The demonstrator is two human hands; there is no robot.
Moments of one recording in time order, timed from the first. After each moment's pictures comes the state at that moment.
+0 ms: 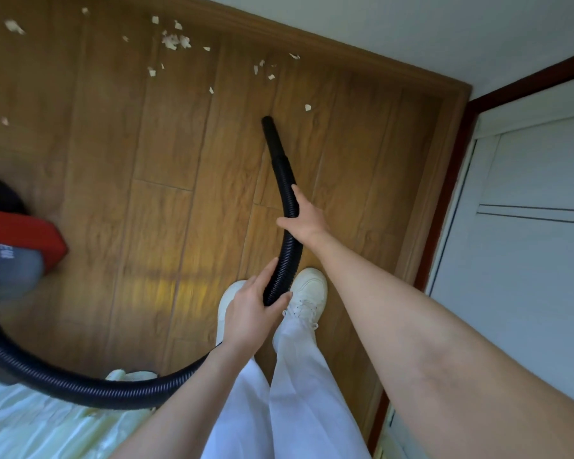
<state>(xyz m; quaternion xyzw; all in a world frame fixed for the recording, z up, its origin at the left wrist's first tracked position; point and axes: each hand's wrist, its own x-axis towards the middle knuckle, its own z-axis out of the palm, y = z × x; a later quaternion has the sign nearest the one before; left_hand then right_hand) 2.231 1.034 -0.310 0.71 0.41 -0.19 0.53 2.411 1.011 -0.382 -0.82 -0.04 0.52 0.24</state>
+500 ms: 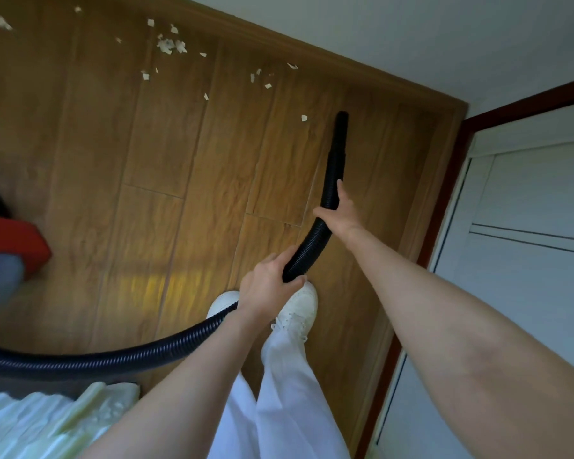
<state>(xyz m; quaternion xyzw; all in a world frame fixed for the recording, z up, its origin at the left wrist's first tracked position) 2.304 1.044 -0.336 0.77 0.35 -0.24 0.47 2.482 0.978 -0.391 -0.83 0.05 0.49 0.28</state>
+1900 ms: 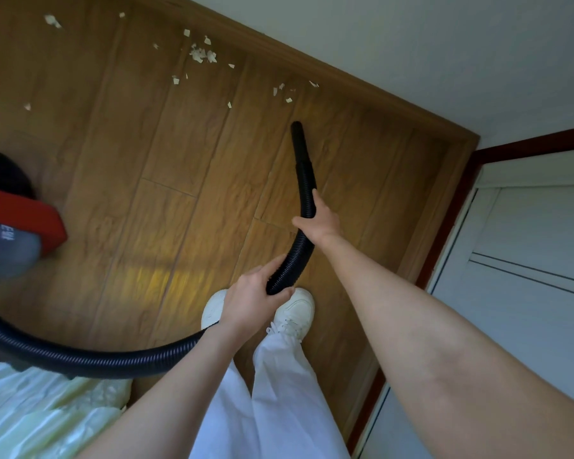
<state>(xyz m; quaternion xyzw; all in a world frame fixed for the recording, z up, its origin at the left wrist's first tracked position) 2.286 1.055 -0.307 0.74 0.40 -0.21 0.50 2.465 1.021 -0.374 -0.83 -0.04 0.52 0.21</state>
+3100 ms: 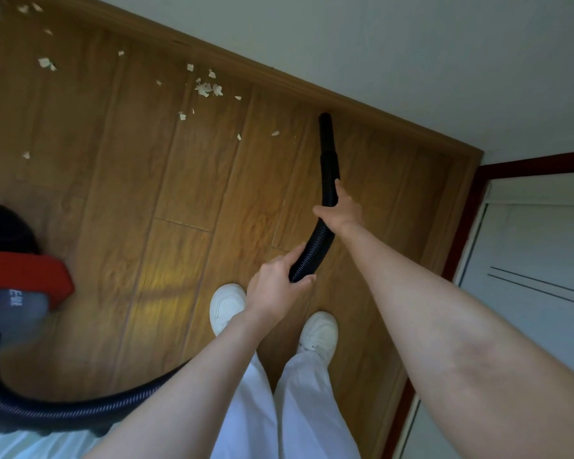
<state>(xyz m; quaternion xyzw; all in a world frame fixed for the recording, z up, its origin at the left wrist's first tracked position) 2.325 1.150 -0.325 0.75 0.35 -0.19 0.53 2.504 1.100 -0.381 -0.87 0.02 0.46 0.19</state>
